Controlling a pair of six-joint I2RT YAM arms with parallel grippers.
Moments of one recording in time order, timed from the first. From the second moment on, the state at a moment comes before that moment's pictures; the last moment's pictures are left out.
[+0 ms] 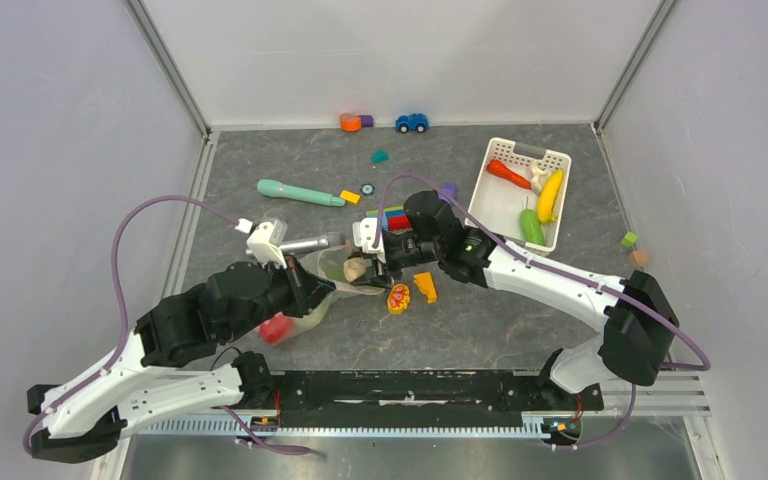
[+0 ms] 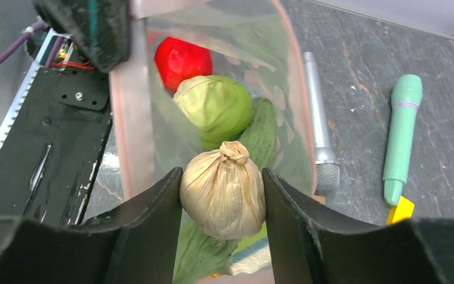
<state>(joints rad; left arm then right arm) -1.08 0.61 0.99 -0.84 -0.36 -0.85 0.92 1.47 1.12 -0.08 -0.68 -0.52</state>
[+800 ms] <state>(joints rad) -1.08 0.58 0.99 -0.83 -0.36 -0.84 0.86 1.30 1.01 0.12 -0.48 -0.30</state>
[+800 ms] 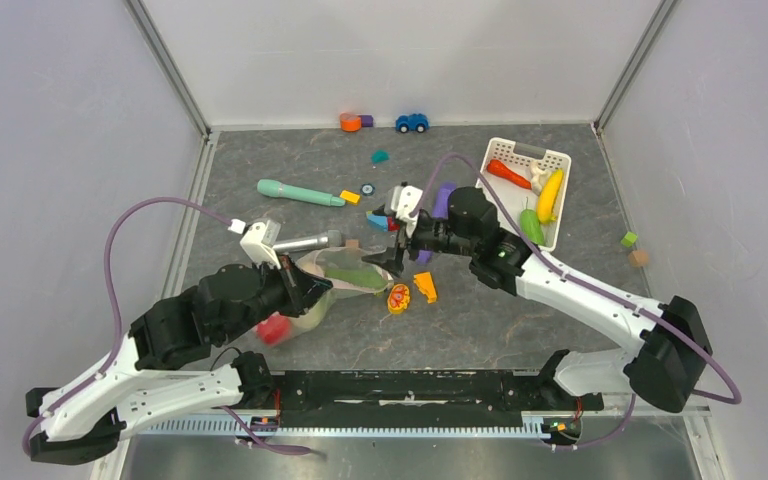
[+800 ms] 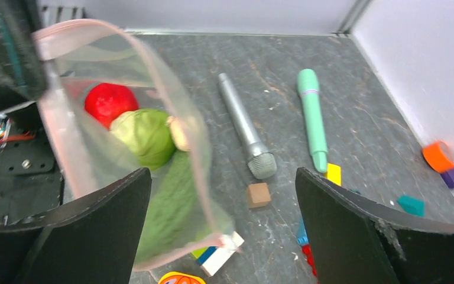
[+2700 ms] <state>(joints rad) -1.08 0.43 0.97 -0.85 -0.66 -0.87 0.74 1.58 1.35 -0.22 -0.58 -0.47</state>
